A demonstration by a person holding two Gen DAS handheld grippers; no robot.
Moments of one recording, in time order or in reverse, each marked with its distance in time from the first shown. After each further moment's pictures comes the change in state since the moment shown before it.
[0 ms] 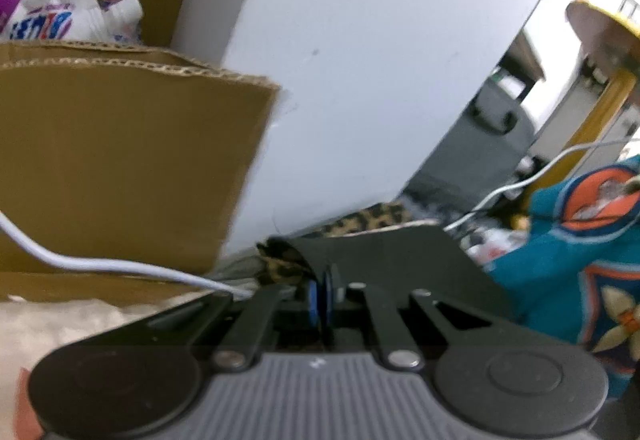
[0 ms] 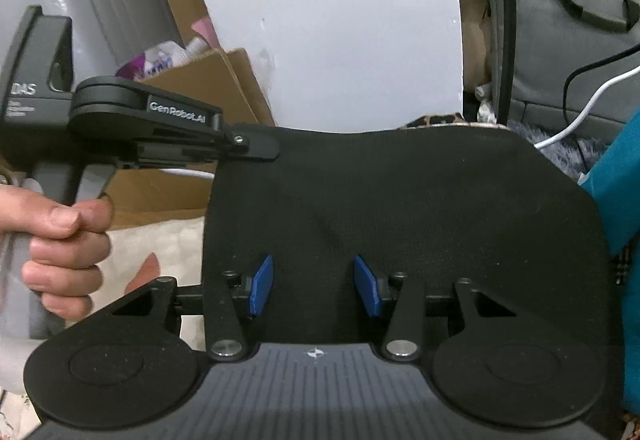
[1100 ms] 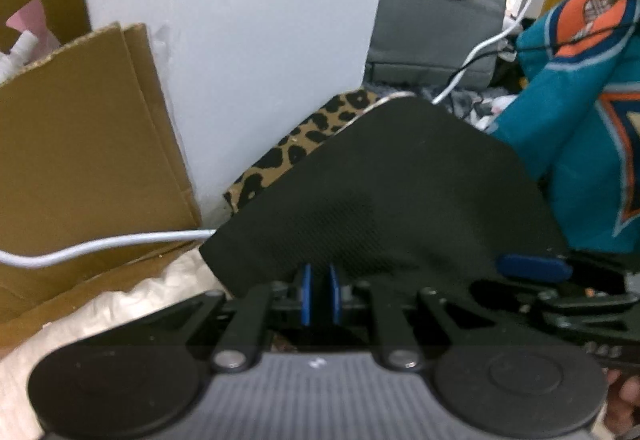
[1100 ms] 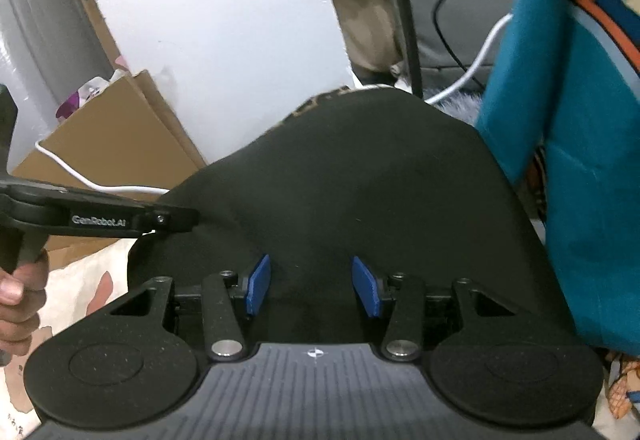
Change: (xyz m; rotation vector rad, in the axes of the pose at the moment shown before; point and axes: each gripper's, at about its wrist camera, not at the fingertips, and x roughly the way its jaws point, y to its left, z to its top) left arm 0.016 -0.056 -0.042 0.335 0.184 0.091; right arm -0.024 -0.068 -0.036 0.170 -0.047 -0.079
